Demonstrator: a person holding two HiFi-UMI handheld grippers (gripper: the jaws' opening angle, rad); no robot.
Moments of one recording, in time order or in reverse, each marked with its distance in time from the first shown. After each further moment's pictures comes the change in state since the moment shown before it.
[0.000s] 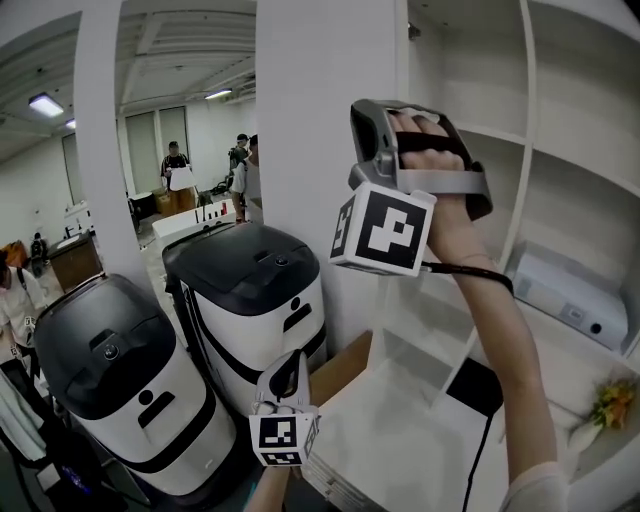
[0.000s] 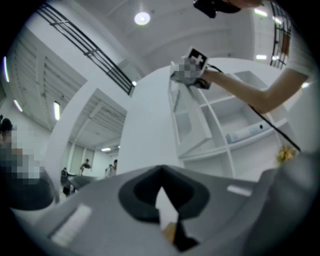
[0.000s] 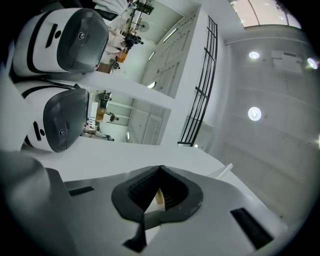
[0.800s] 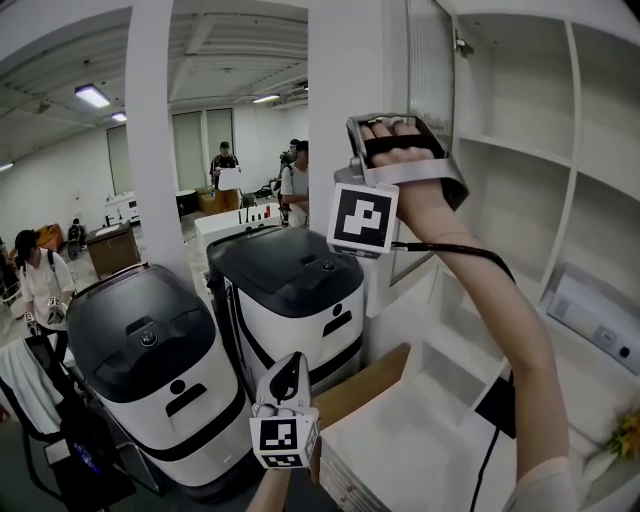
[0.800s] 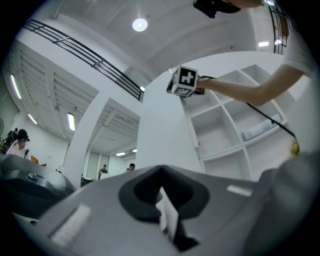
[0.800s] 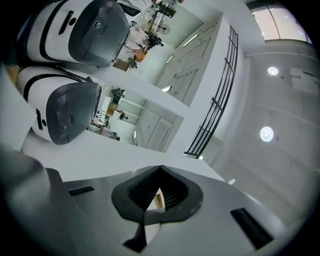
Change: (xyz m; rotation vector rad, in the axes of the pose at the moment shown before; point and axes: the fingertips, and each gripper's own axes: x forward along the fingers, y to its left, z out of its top) left arm -0.040 0.073 0.011 0.041 -0.021 0.170; right arm 0.052 0.046 0.089 -0.171 -0.082 0.032
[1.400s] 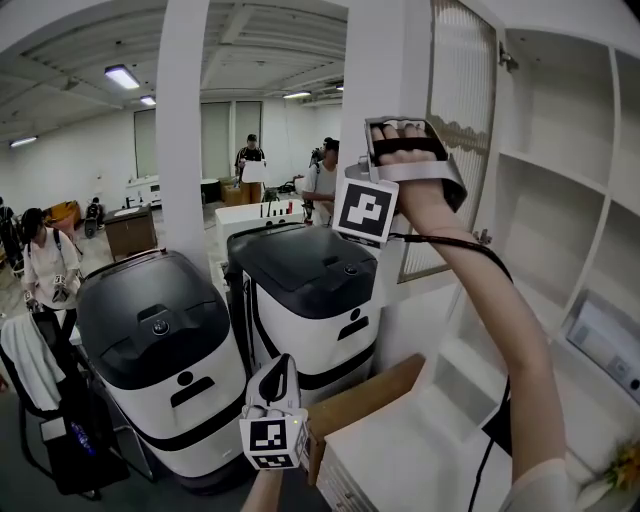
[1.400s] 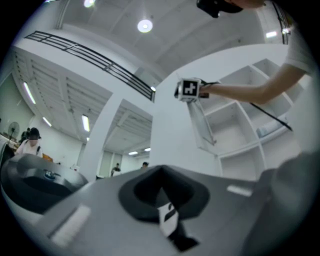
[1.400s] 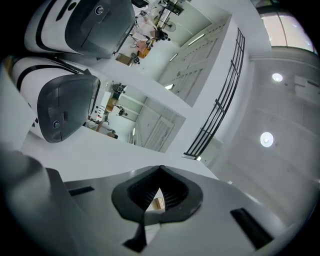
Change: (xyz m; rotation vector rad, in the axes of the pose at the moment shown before) left arm -0.011 0.059 -0.015 -0.016 0.010 0.146; right arm 0.051 0.025 0.031 -0.088 0.051 -0.023
